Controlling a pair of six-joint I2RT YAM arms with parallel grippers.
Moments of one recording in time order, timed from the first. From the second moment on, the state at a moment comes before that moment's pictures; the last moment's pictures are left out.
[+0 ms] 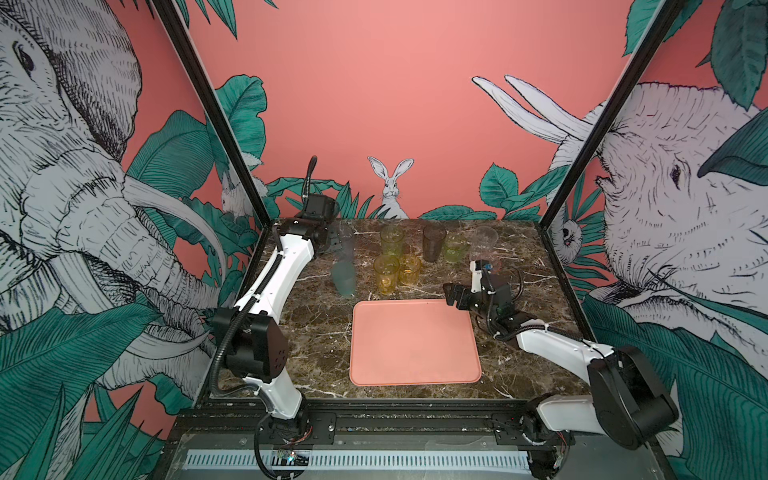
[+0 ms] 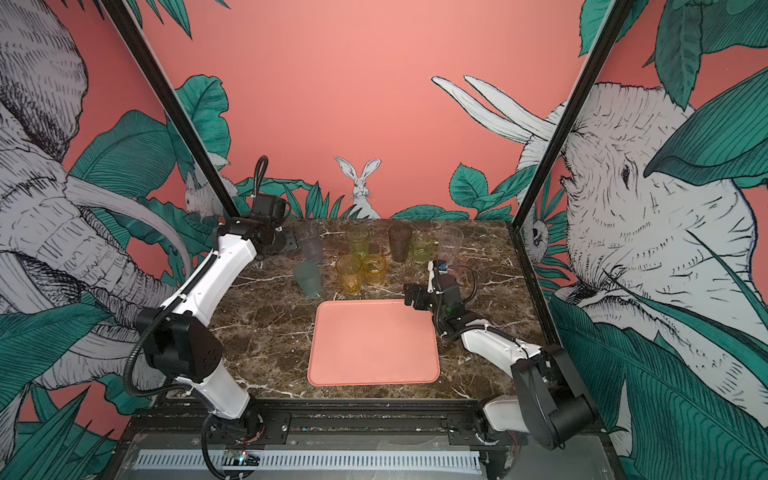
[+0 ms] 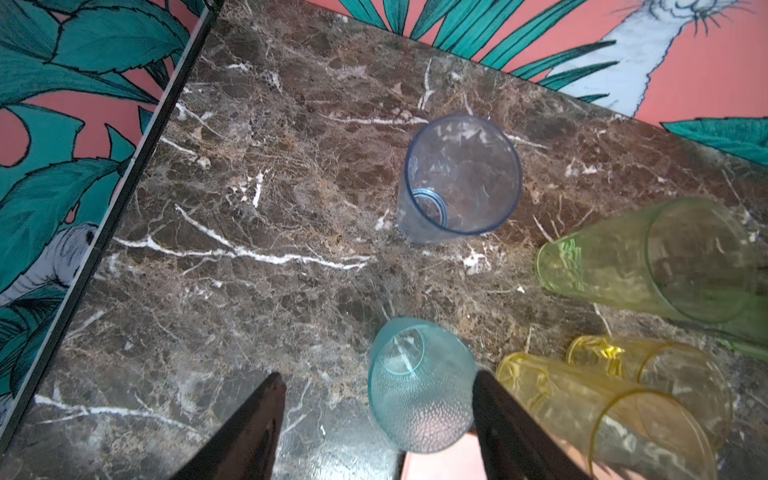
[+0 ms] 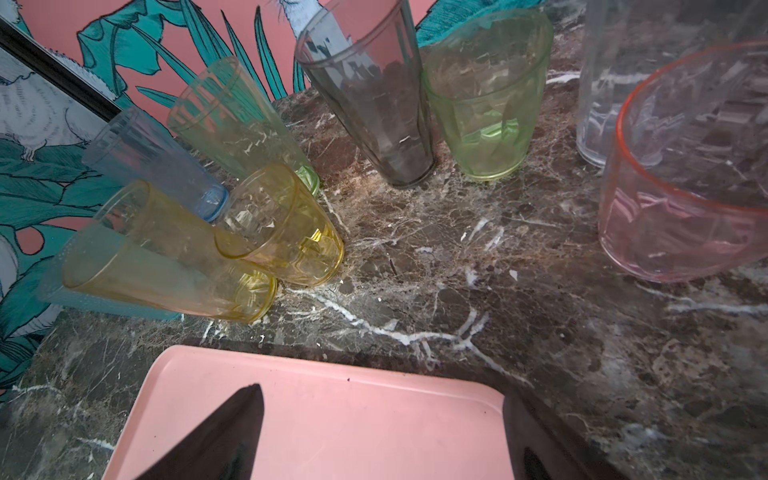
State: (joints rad) left arm -0.23 1.72 1.70 -0.93 -0.23 -0.46; right arm 0.45 1.34 0.61 0.23 -0.02 0.45
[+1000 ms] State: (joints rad) left arm -0.15 2.16 2.04 -0.95 -0.10 -0.45; right arm 0.48 1.47 0.67 0.20 0.02 0.45
